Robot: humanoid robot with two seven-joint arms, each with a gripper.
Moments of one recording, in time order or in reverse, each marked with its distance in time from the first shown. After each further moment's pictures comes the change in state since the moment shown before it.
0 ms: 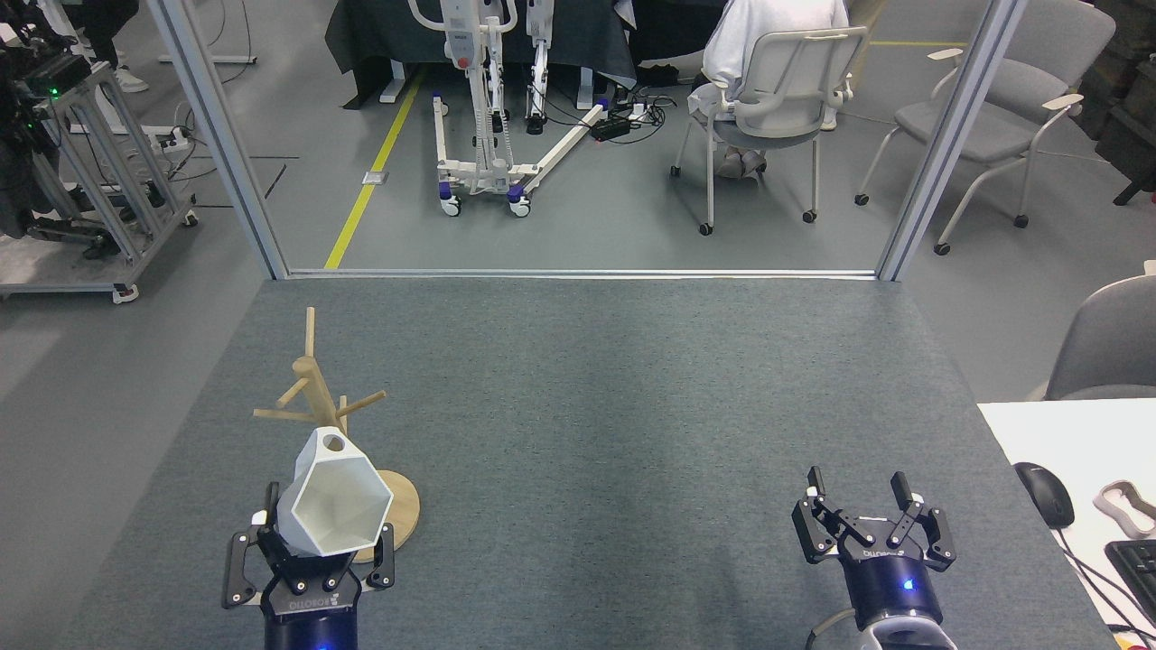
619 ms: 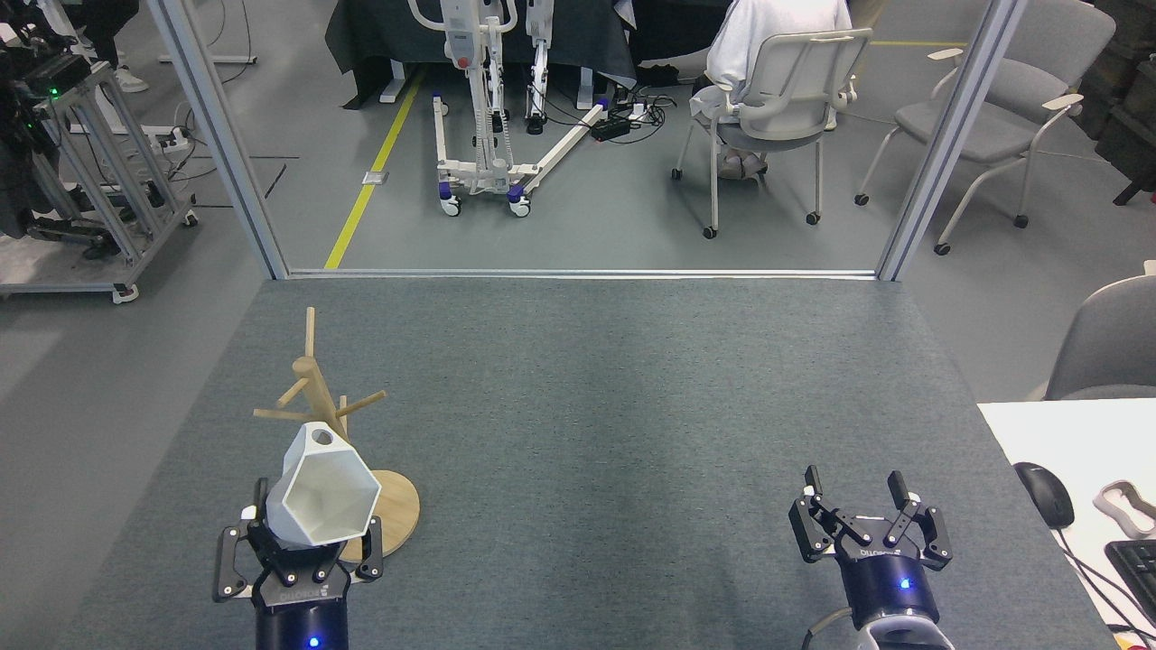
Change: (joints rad) left arm -0.030 0.000 0.029 0.055 0.019 0.003 0.000; right arm -0.003 0.005 0.004 0.000 0.002 0.001 0.001
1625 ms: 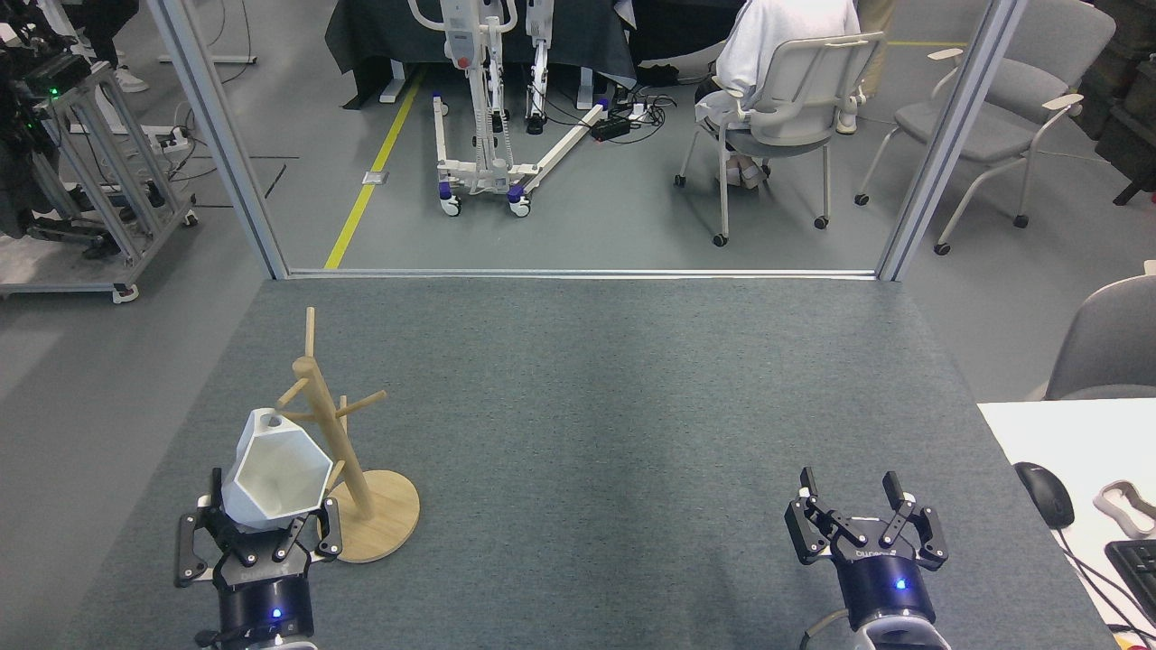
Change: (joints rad) left arm -0.067 0.038 0.043 0.102 0.108 0.001 0.000; right arm 0.001 -0.003 0.013 0.002 0.002 0.002 0.001
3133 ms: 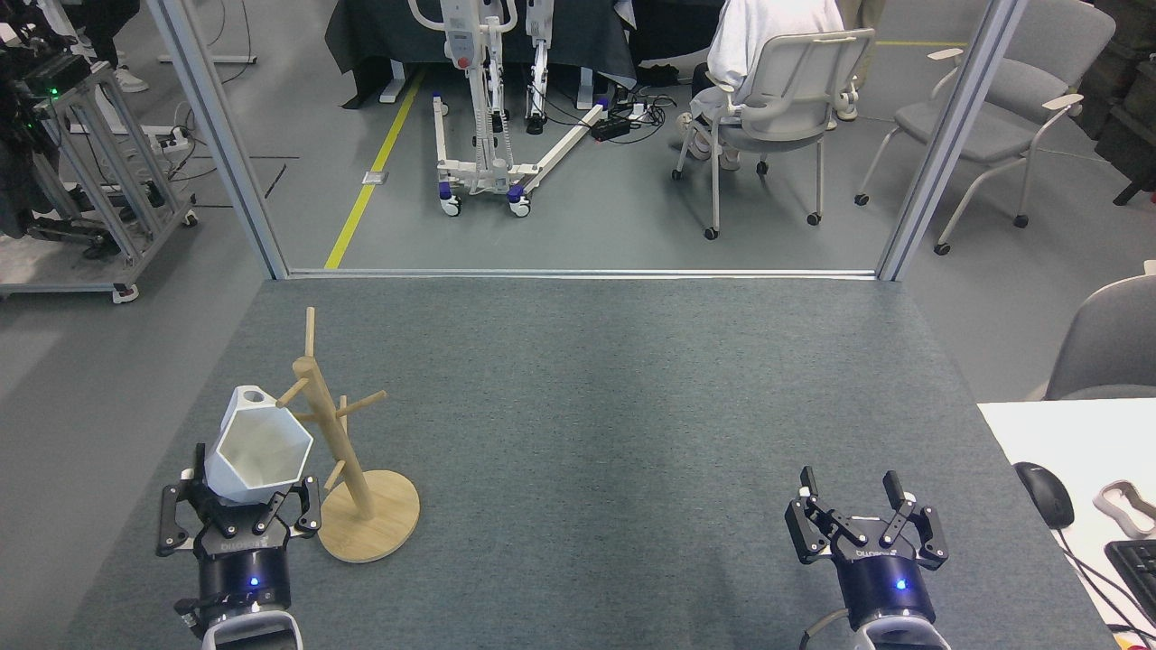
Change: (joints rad) left arm -0.079 0.046 0.007 0.091 0.062 -0.065 0.019; right arm -0.002 0.001 0.000 0.002 -0.002 -0.001 0.000
